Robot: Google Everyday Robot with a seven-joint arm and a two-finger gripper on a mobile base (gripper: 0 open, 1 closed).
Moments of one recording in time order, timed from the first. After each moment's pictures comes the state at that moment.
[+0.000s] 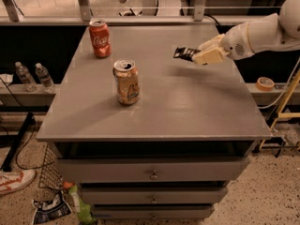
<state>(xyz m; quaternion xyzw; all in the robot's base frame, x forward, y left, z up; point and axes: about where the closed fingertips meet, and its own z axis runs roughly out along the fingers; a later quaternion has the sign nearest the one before) 0.690 -0.174 0.889 -0.47 0.74 0.20 0.43</state>
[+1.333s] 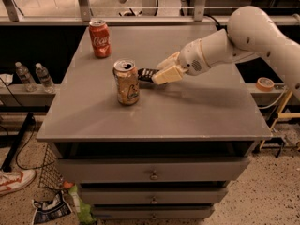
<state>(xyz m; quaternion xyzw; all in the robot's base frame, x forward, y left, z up) 0.642 -0.044 0.853 -0.54 0.71 0.28 0.37</state>
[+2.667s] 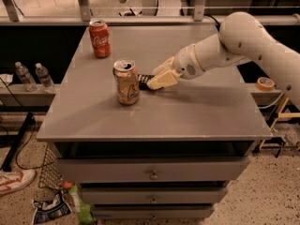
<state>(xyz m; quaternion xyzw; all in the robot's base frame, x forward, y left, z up) 0.640 -0.030 0.838 -0.54 0.71 0.29 0.36</state>
